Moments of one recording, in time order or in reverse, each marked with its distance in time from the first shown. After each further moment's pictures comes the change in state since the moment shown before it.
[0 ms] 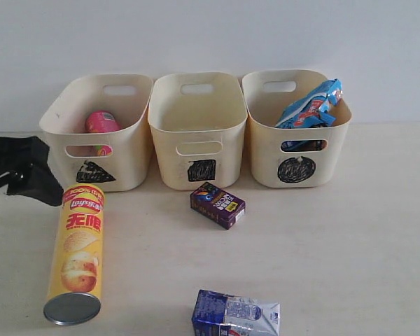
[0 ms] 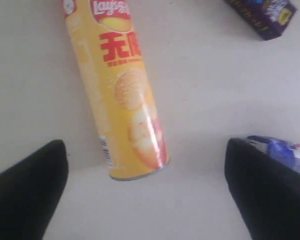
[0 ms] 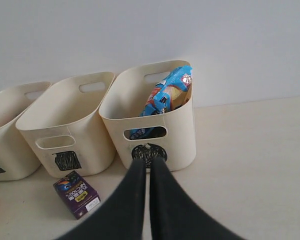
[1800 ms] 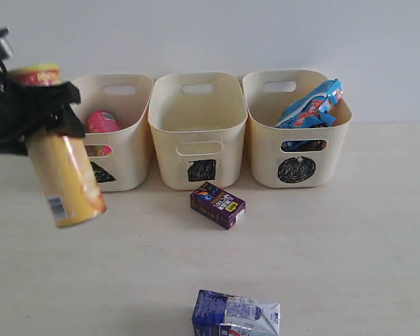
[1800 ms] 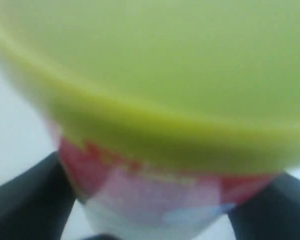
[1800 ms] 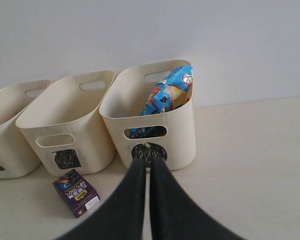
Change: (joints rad) left arm 0.000 0.189 -0.173 0.030 -0.257 -0.114; right arm 0.000 0.000 0.000 0.000 0.005 -0.010
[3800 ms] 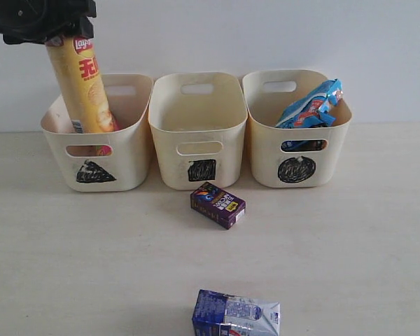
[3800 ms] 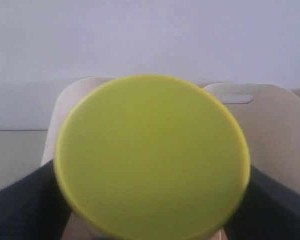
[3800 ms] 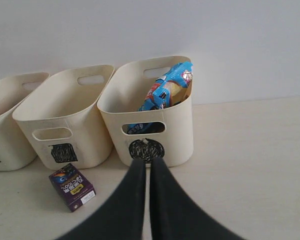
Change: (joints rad) left arm 0.017 0.337 -0.560 0.202 -0.103 0.088; right arm 0.000 0.010 0.000 0.004 0.003 -0.031
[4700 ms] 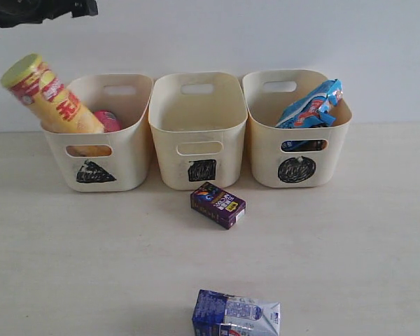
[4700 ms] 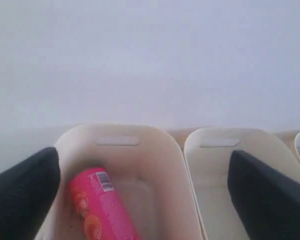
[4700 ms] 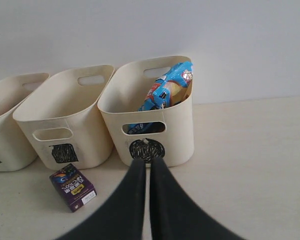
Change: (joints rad) left arm 0.000 -0.026 0.000 -0.004 -0.132 0.000; right arm 0.000 0.000 0.000 0.000 0.000 0.004
